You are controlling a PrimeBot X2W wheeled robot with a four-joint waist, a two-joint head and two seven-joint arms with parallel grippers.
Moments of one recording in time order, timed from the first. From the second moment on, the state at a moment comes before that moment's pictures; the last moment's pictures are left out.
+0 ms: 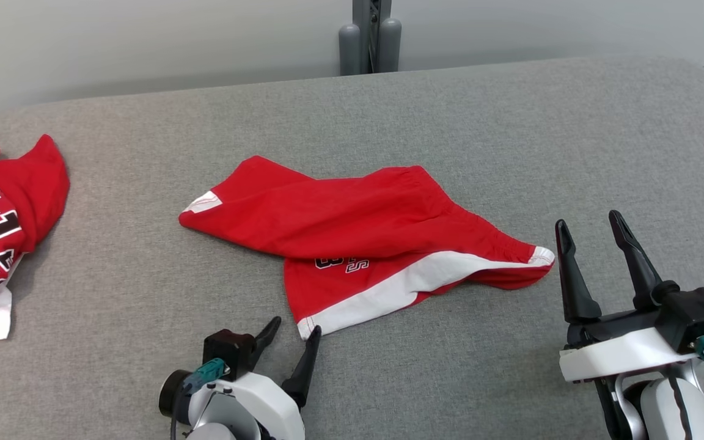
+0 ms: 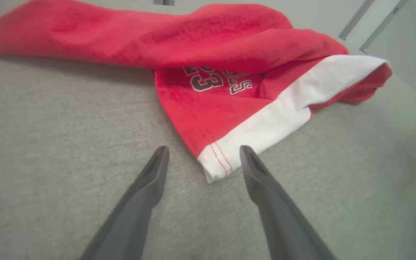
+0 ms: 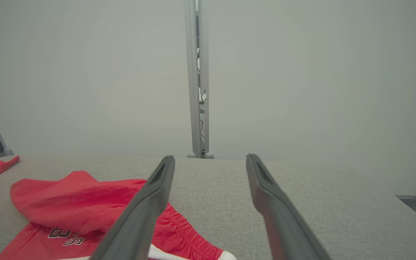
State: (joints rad) left arm -0.23 0.06 -0.46 0.54 -0.43 -0.07 -0.17; right arm -0.17 -0.05 0.06 0.12 0.11 0.13 -0.26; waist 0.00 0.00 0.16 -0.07
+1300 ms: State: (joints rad) left arm -0.27 0.08 -0.46 0.51 -0.50 -0.05 -0.21; right arm -0.20 -0.05 0.01 0.26 0.12 0.13 -0.26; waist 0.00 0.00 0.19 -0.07
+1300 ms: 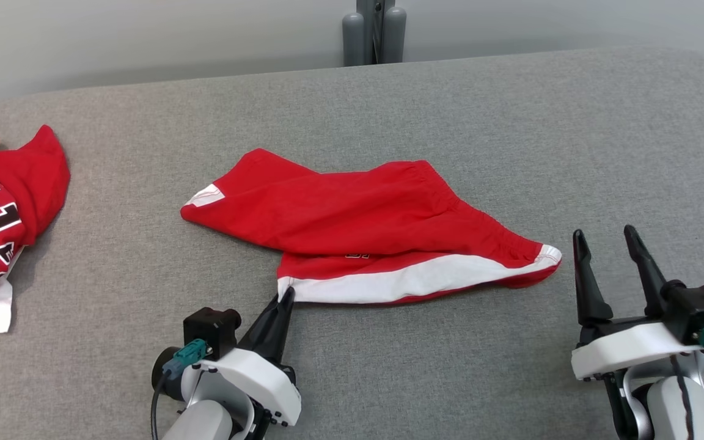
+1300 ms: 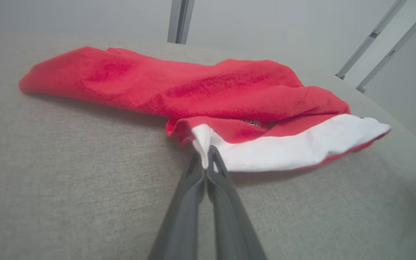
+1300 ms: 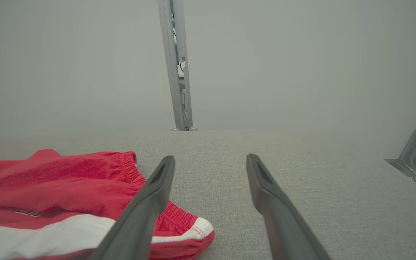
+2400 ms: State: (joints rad) left arm -0.28 0.10 -0.46 0.51 -0.51 0.00 -0.23; right arm -0.35 -0.14 0.30 0.67 0.30 0.13 -0.19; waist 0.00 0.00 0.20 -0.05
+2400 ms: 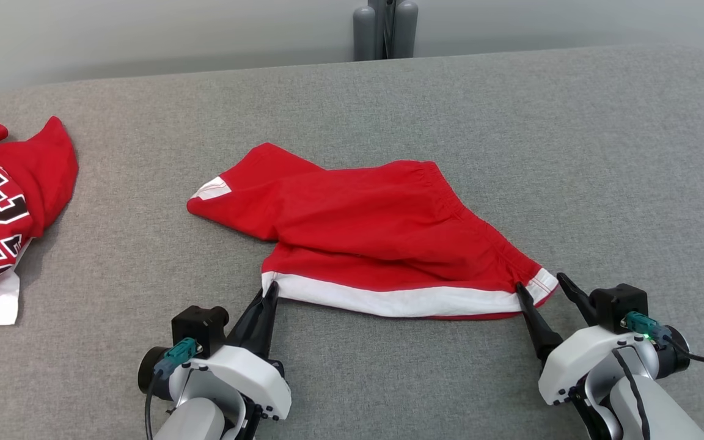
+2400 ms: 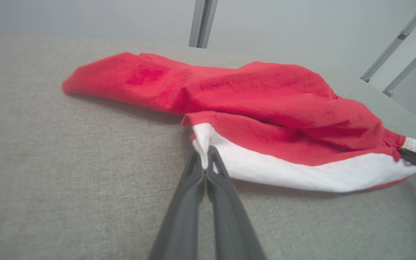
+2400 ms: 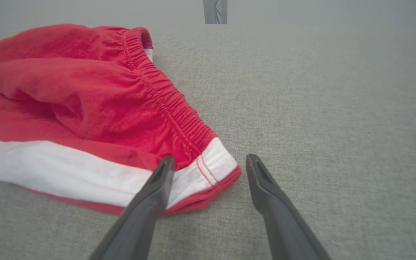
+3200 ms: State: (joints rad) left arm -0.28 0.10 -0.47 0.52 -0.53 0.01 -0.23; right arm -0.36 -0.17 0.35 0.65 0.33 0.13 -0.20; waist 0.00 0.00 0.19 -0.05
